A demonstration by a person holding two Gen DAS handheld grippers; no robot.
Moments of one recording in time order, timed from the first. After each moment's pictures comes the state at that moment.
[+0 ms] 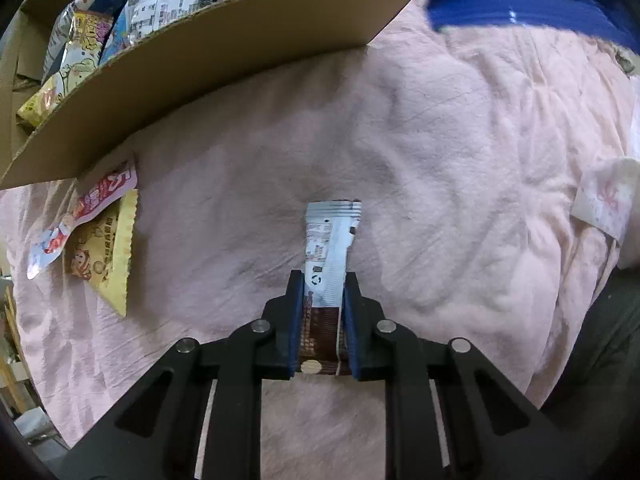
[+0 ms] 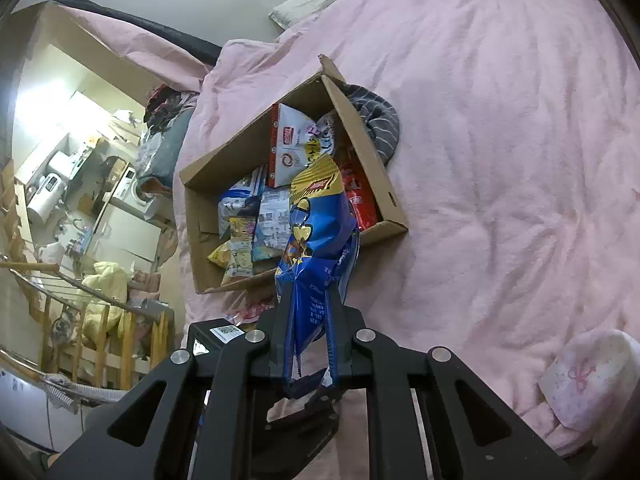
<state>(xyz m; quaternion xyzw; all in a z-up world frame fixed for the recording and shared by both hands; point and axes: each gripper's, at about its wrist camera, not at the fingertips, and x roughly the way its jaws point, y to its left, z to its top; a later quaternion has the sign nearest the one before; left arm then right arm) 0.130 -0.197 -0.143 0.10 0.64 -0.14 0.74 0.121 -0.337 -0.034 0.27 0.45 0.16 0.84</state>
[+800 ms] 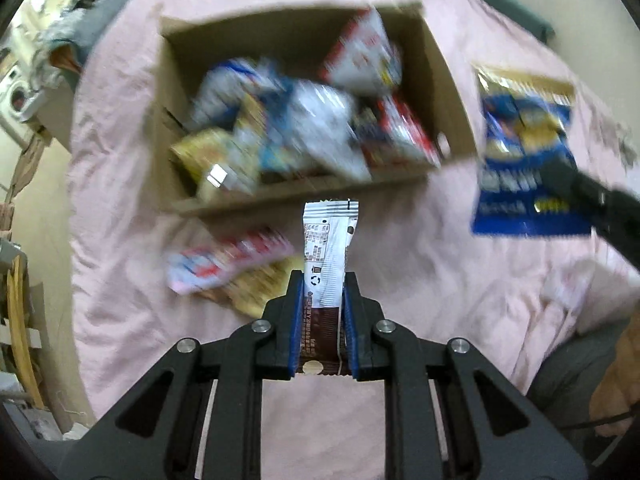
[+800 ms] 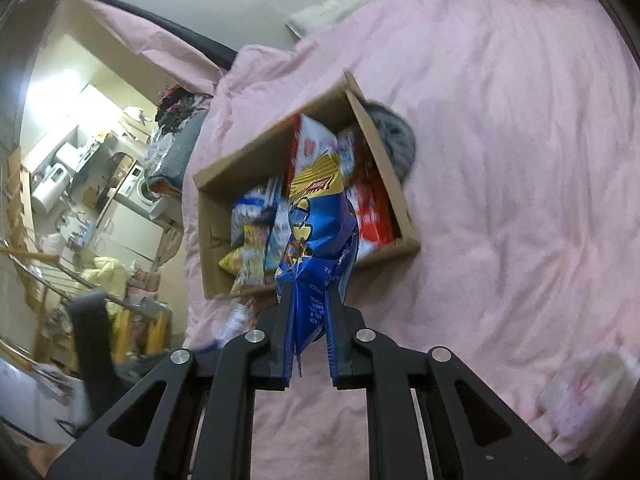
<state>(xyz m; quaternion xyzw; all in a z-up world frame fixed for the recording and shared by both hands) 0.121 -0.136 -0.027 0.02 0.54 -0.08 0.84 0.125 -0.327 -0.016 0.23 0.42 0.17 0.86</state>
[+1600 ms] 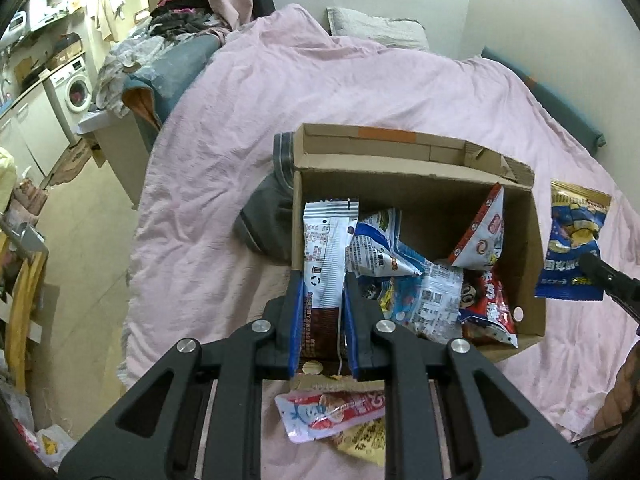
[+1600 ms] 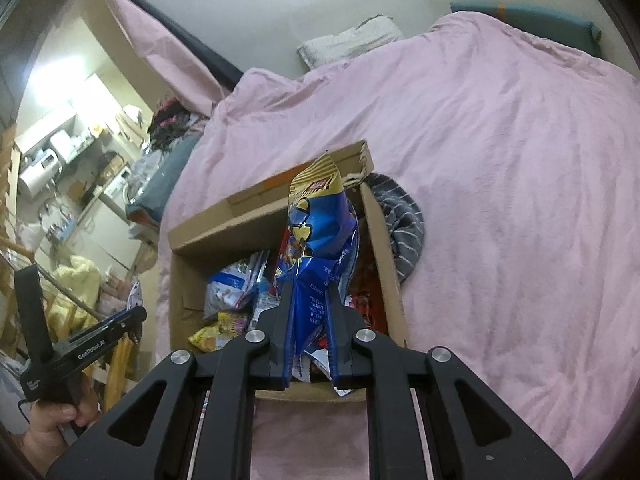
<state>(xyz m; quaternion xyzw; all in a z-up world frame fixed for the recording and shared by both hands) 0.214 -0.023 0.007 -0.03 0.43 0.00 0.90 0.218 -0.317 -0.002 0.18 0.39 0.16 0.89</state>
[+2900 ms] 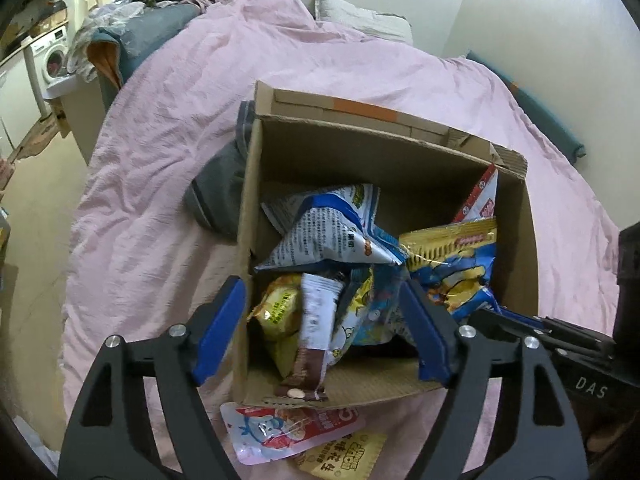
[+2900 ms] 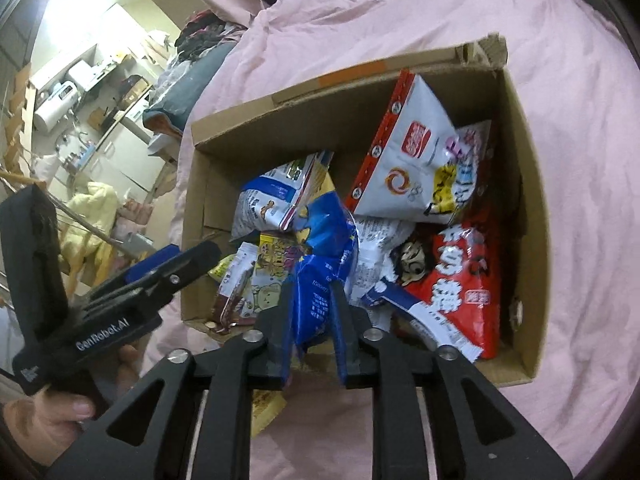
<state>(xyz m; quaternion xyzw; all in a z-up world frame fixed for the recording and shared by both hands) 0.224 -0.025 -0.032 -0.09 0.44 -0.04 0.89 0.233 -0.236 -0.050 0.12 0.48 0.24 0.84</state>
